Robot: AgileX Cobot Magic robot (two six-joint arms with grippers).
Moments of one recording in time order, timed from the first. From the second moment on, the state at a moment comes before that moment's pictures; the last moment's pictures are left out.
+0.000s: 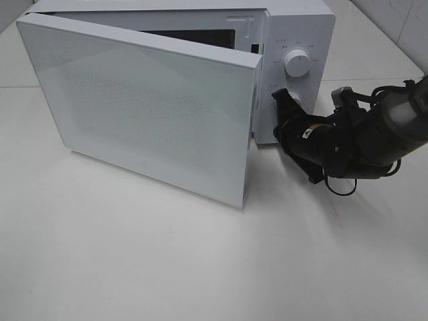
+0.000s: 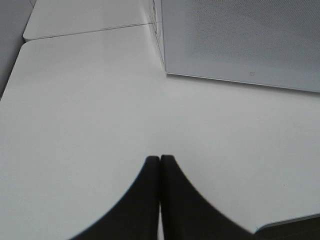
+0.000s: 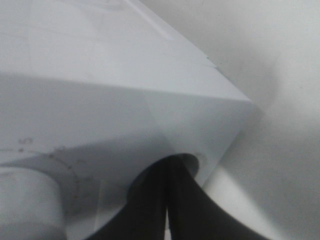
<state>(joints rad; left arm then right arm) -0.14 0.00 -0.50 0.00 1.05 0.08 0.41 2.13 -0.89 0.29 -0.70 1.03</state>
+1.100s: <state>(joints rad) -0.14 0.00 -0.50 0.00 1.05 0.08 0.40 1.93 -0.64 0.20 -0.79 0.78</state>
